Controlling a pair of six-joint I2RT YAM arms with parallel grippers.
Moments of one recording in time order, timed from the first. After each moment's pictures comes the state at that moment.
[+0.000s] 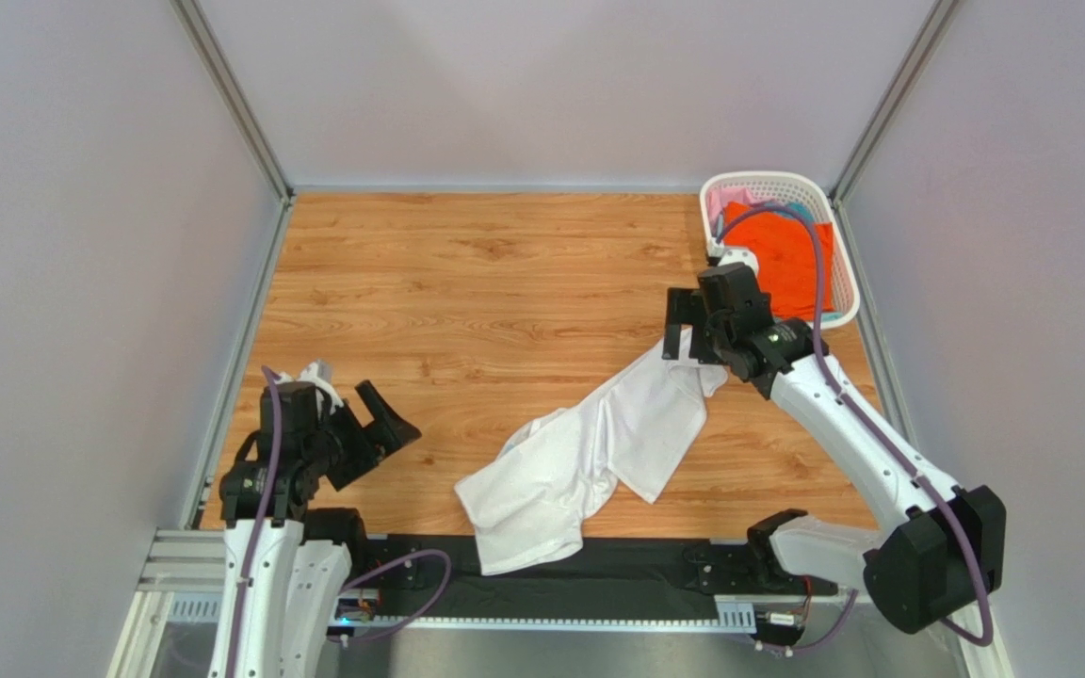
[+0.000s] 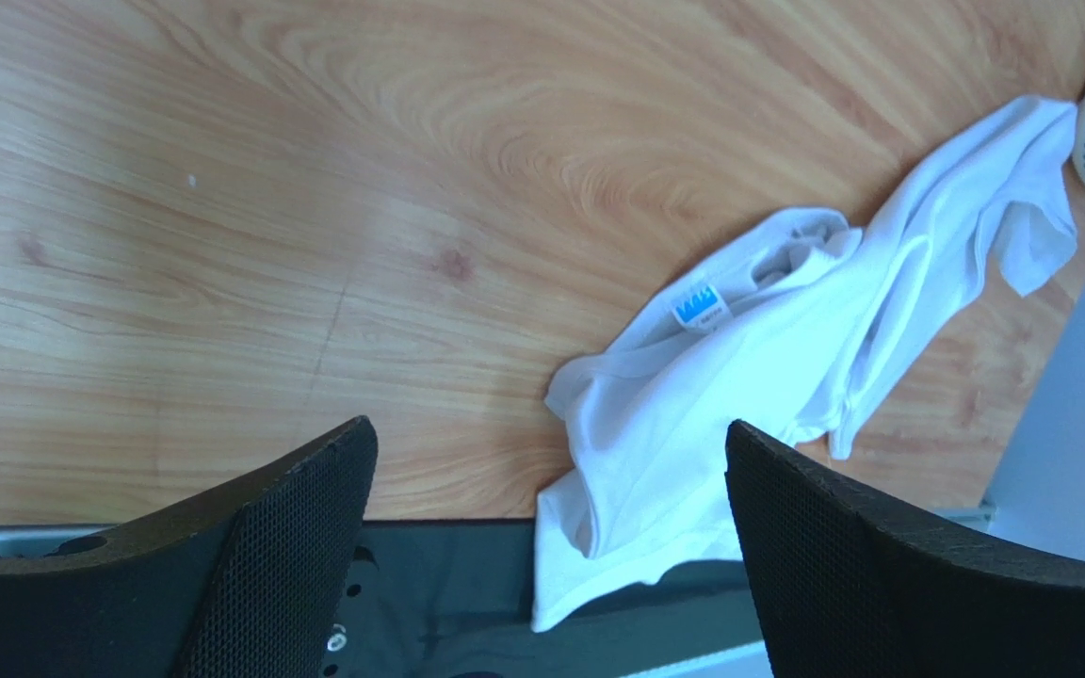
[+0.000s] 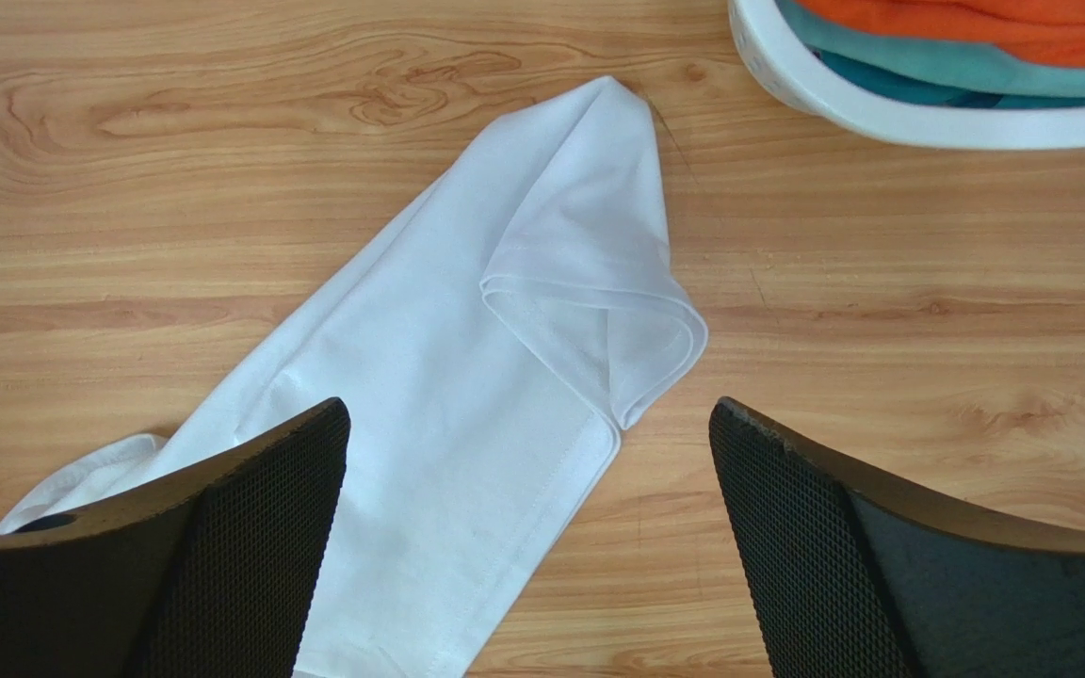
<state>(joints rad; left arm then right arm) 0.03 0.46 0.62 -1.04 0.30 -0.60 0.41 1.19 1.01 -0.67 0.28 0.36</state>
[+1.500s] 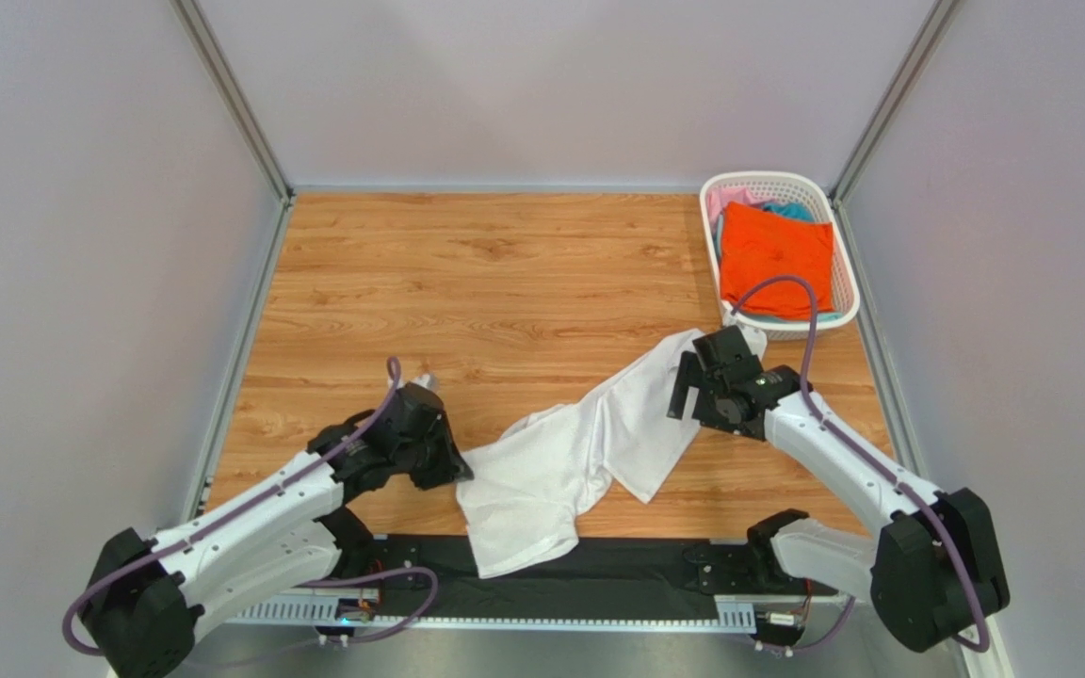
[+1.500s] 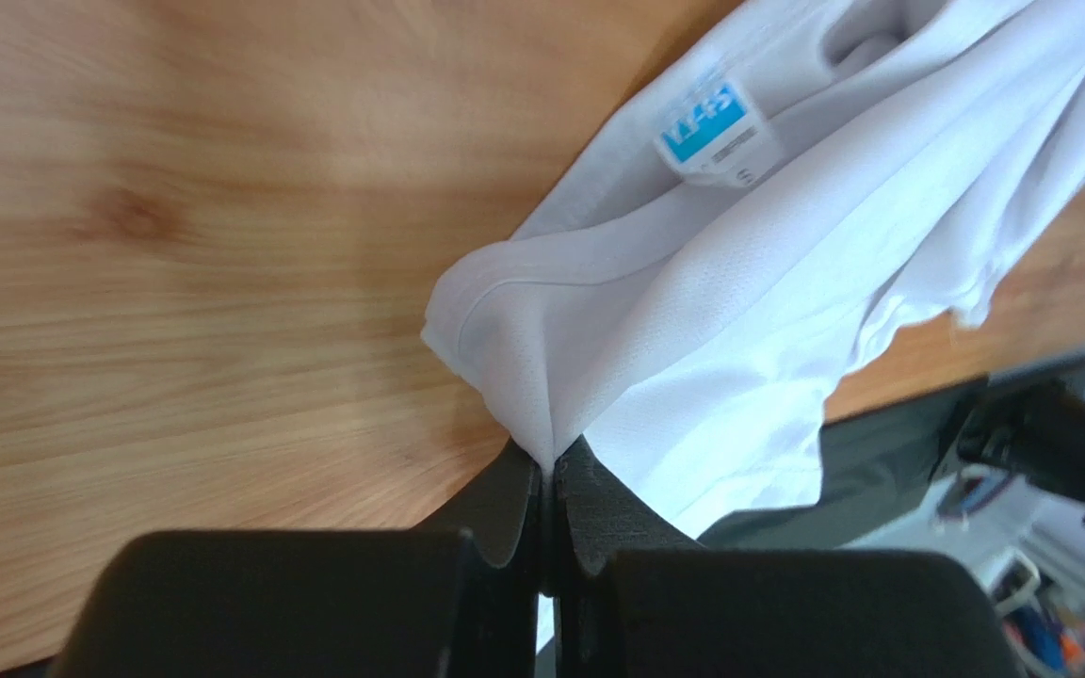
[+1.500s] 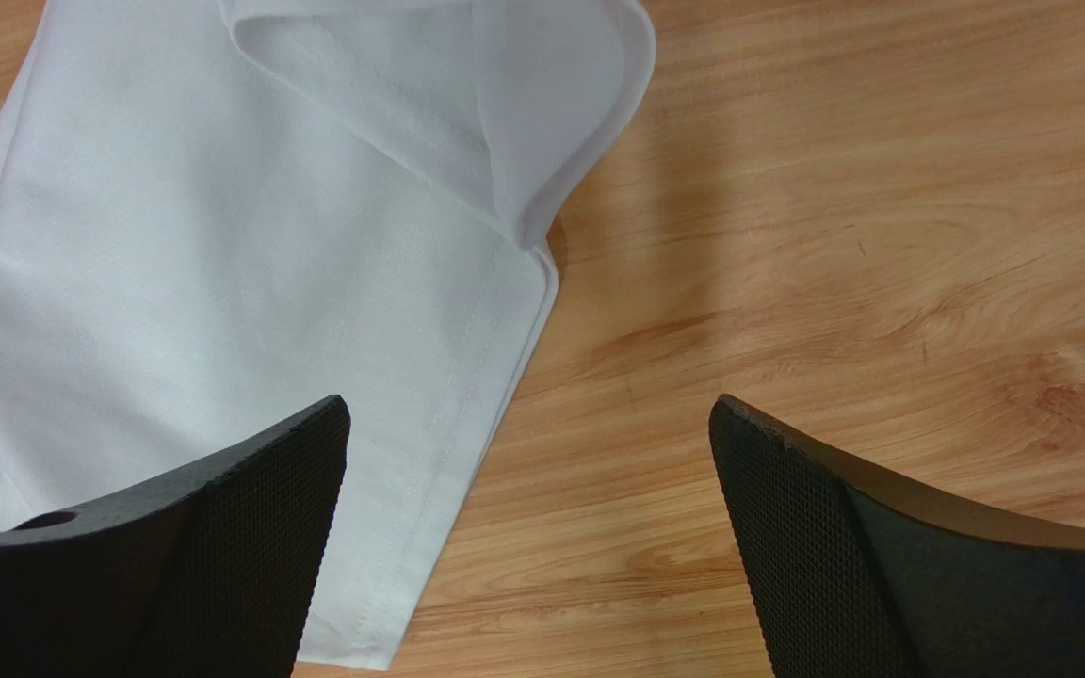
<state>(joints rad) -0.72 0.84 0.39 -0.53 0.12 -0.99 0.41 1.11 0.67 -0.67 0.24 0.62</state>
